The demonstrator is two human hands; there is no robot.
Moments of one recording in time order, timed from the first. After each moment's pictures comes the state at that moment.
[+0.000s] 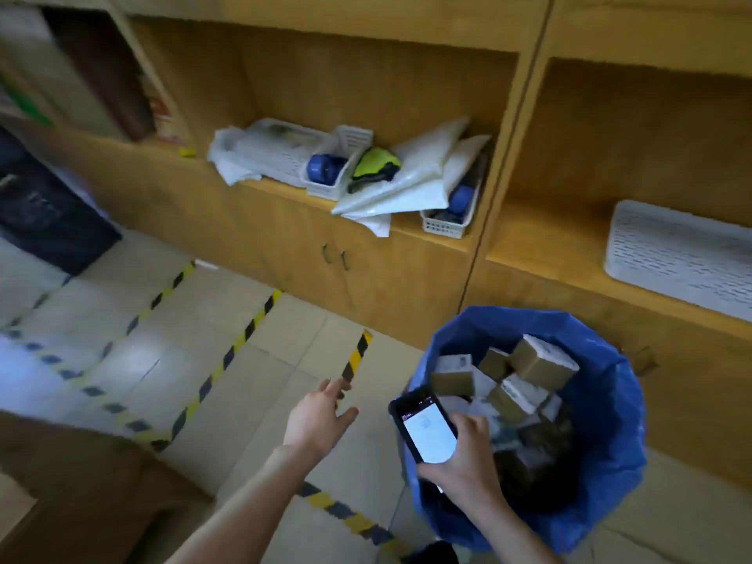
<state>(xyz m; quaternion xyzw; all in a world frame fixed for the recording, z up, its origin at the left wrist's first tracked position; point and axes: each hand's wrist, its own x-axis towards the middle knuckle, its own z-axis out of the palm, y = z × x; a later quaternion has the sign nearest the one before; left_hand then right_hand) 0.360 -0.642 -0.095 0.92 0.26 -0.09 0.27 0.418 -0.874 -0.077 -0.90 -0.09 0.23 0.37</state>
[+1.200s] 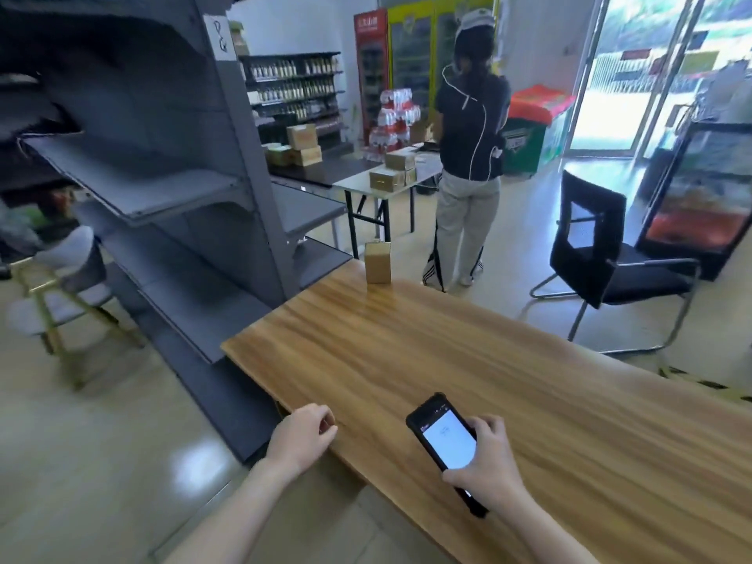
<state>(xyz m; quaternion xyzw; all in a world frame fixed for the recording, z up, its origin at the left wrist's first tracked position) -0.549 -0.464 0.035 0.42 0.89 0.12 0.09 -0.300 -0.298 0.033 -0.43 -0.80 0.39 0.14</state>
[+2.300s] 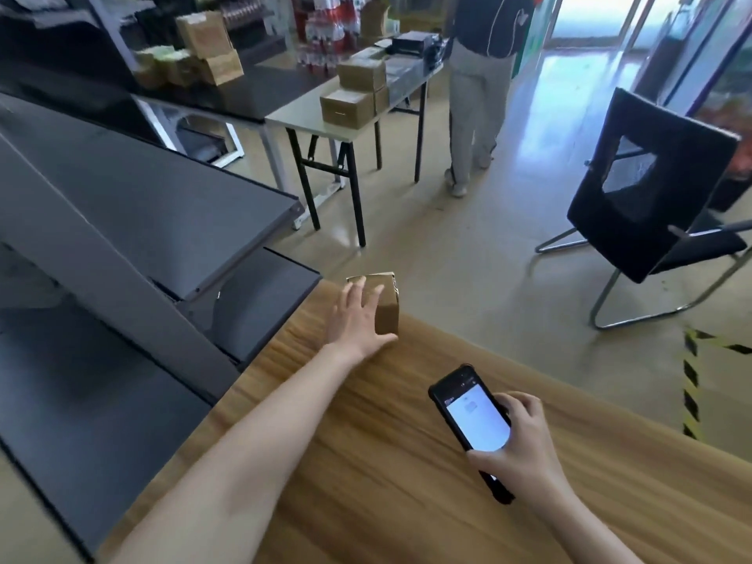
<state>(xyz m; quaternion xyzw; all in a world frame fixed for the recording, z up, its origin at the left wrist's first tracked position) -0.929 0.018 0.000 0.51 0.85 0.07 0.08 -0.635 0.006 0.001 -0.53 -0.75 0.38 0.16</state>
